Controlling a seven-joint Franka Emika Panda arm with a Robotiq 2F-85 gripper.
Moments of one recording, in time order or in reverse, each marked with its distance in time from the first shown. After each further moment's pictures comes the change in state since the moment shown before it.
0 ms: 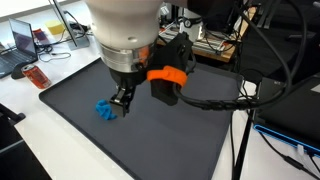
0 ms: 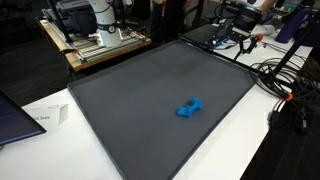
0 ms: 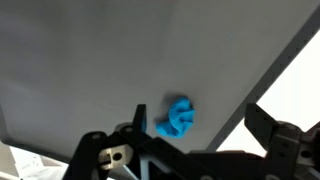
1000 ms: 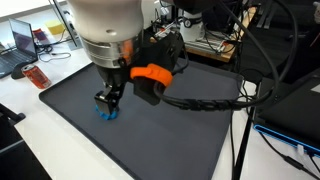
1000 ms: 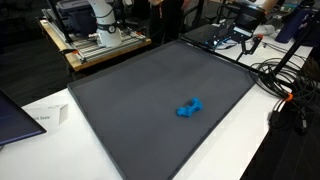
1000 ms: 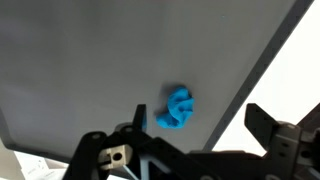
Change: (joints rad) arm -0.027 0.066 -0.005 0.135 0.002 -0.047 0.032
